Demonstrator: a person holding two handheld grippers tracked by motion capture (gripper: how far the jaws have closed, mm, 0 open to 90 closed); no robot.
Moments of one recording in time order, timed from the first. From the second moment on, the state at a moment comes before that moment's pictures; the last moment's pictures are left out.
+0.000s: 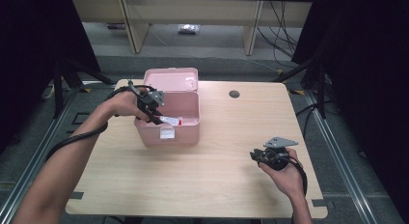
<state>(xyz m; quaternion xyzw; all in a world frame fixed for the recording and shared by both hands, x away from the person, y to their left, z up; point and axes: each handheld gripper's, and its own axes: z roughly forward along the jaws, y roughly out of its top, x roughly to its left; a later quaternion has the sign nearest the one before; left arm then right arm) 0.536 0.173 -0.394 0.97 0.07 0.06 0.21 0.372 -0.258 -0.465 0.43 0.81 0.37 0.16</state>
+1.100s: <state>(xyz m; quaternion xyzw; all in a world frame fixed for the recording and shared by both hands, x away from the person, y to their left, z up) 0.540 0.170 -0.408 0.98 0.08 0.04 0.19 0.373 -0.264 -0.464 0.42 0.81 0.36 0.18</state>
